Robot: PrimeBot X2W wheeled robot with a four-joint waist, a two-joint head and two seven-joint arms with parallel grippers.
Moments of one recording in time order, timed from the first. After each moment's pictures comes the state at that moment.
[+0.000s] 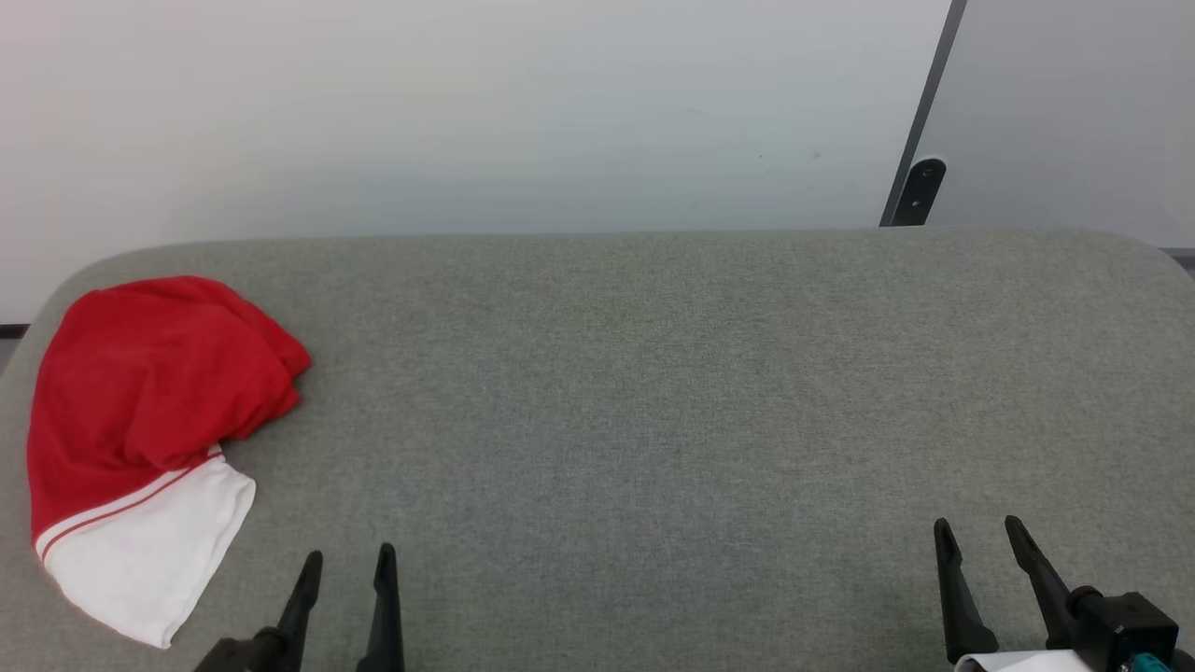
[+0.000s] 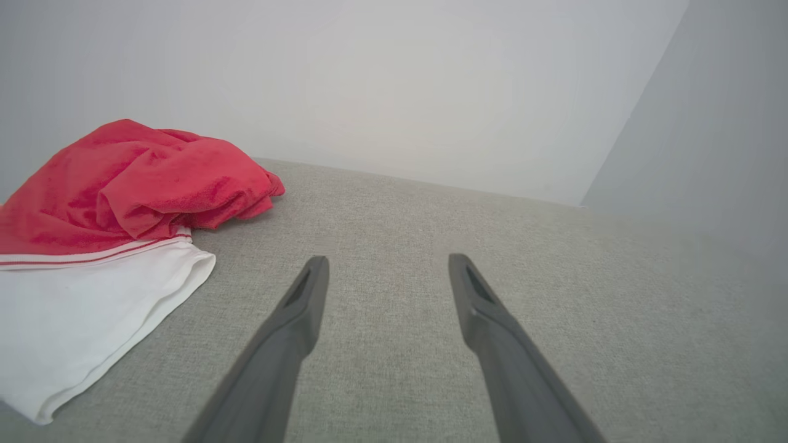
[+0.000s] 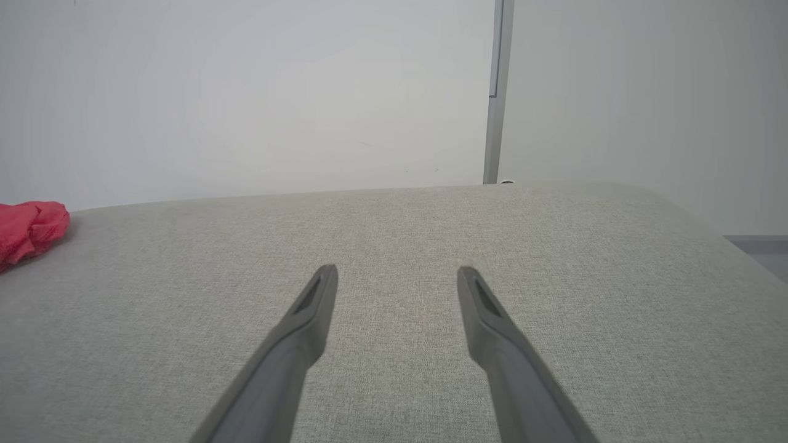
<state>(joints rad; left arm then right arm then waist) 0.12 0.05 0.03 0.09 -0.22 -0.08 -0.23 0.06 -0.05 -0.02 0.14 0.15 0.13 -0.21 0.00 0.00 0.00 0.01</state>
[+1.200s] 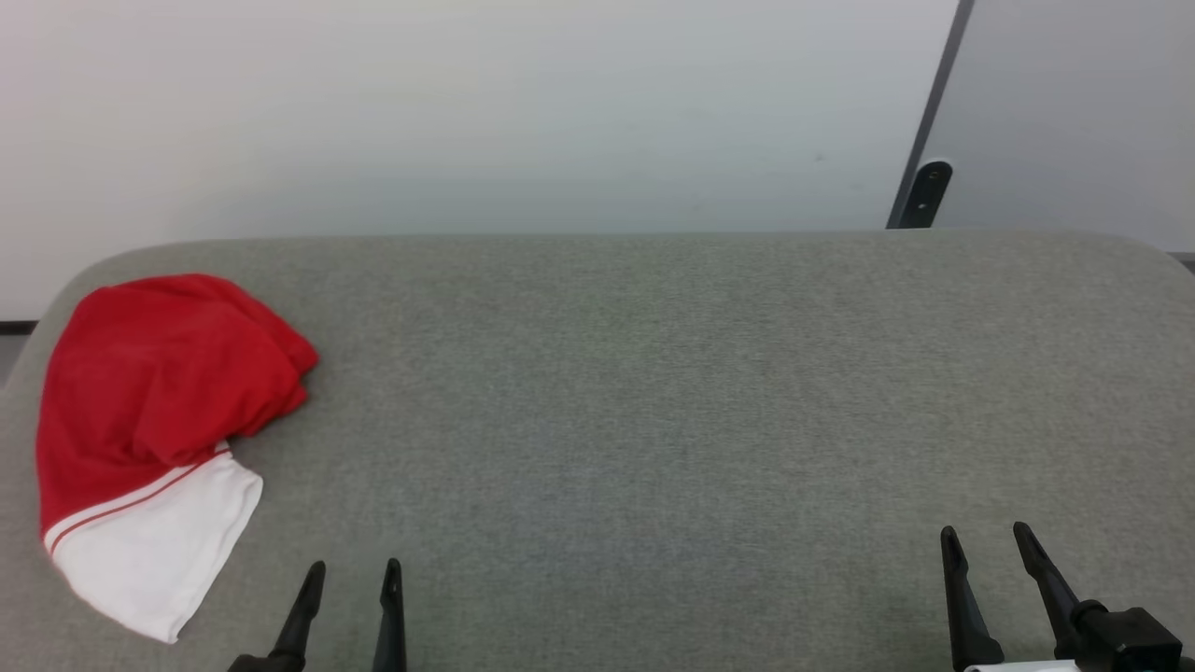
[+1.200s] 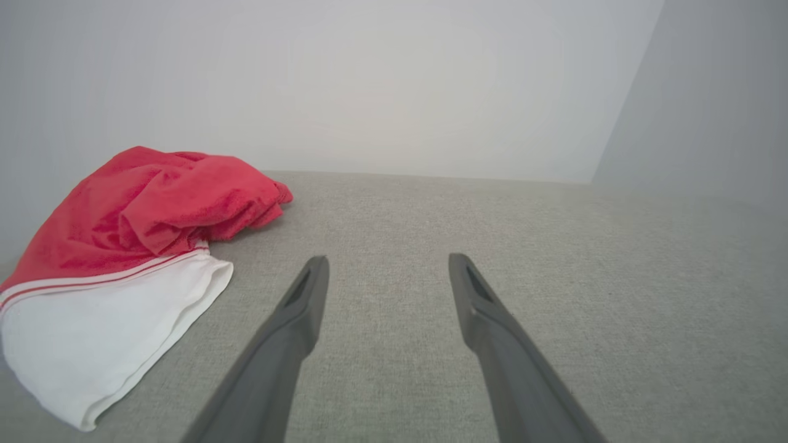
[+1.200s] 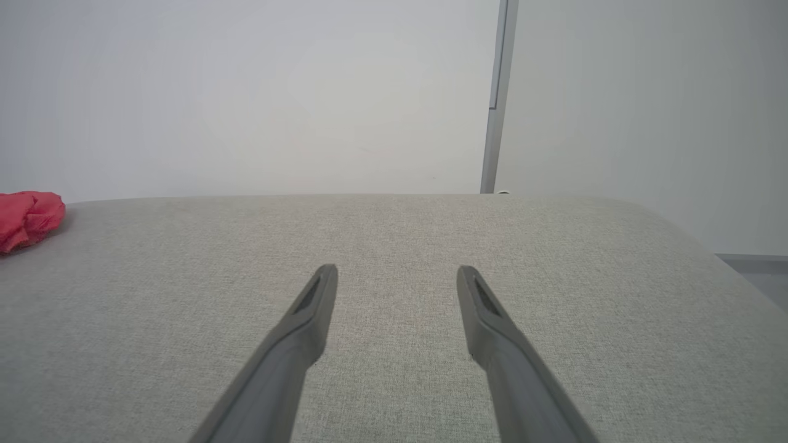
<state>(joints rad) 0.15 0.05 0.03 0.09 -0.10 -0.08 -0.26 0.08 -0.05 -0.03 0.15 0.11 0.13 -0.26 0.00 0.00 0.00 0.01</state>
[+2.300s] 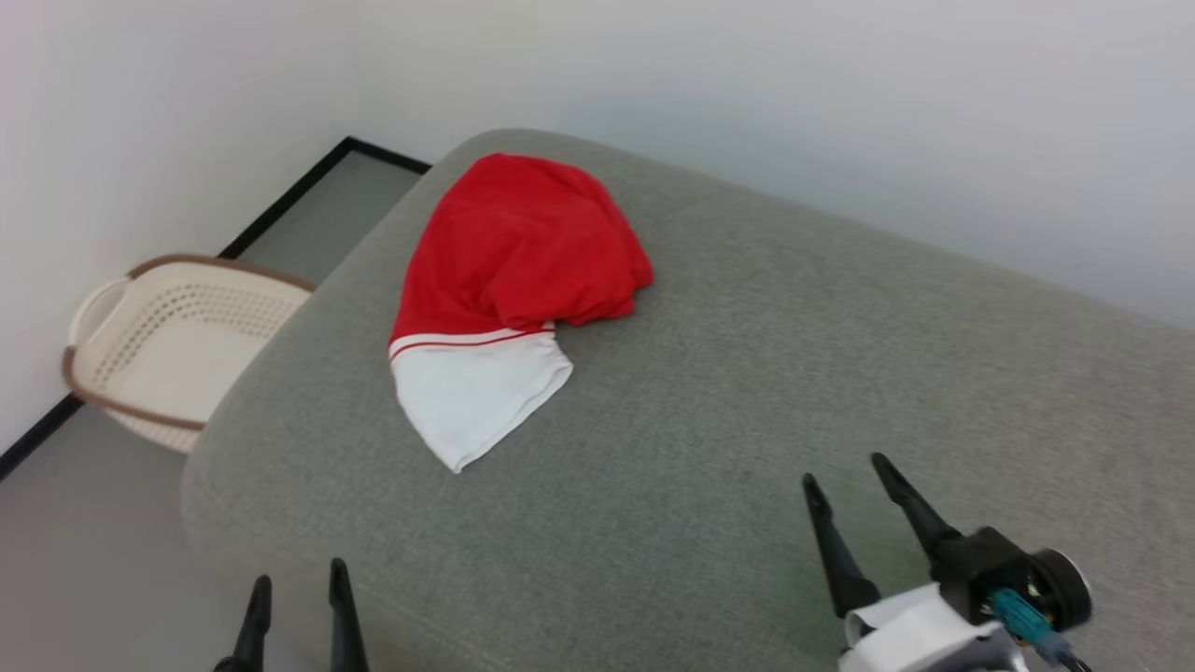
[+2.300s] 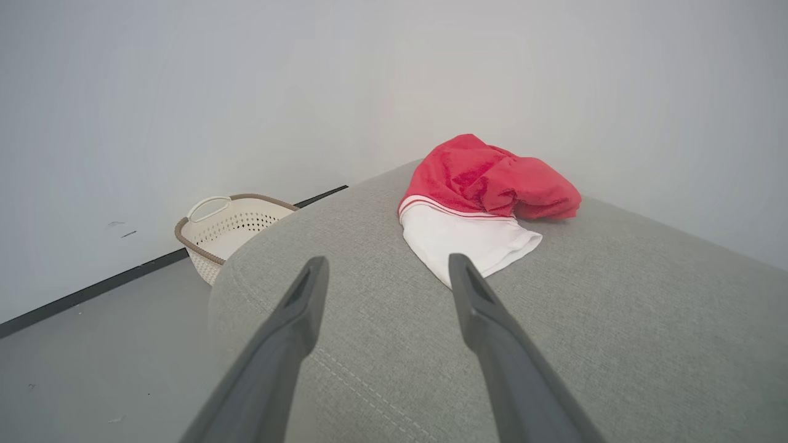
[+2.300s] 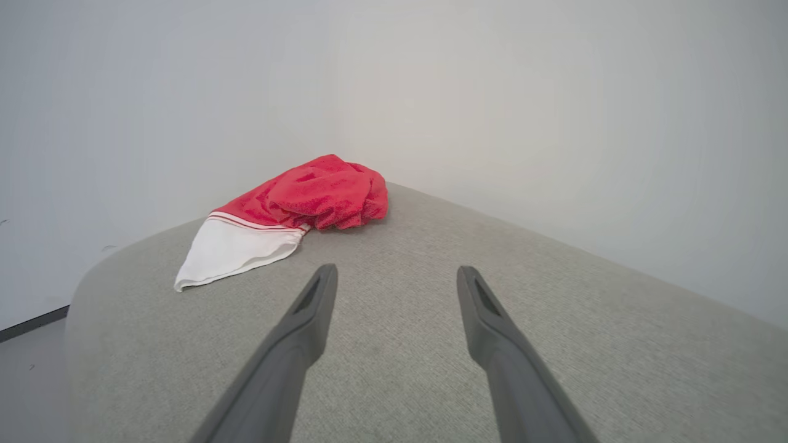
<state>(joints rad) 0.18 0.05 0.04 0.04 -0.23 0.05 -0.26 -0.09 -0.05 0.19 0.21 0.06 0.13 -0.22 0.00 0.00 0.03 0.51</state>
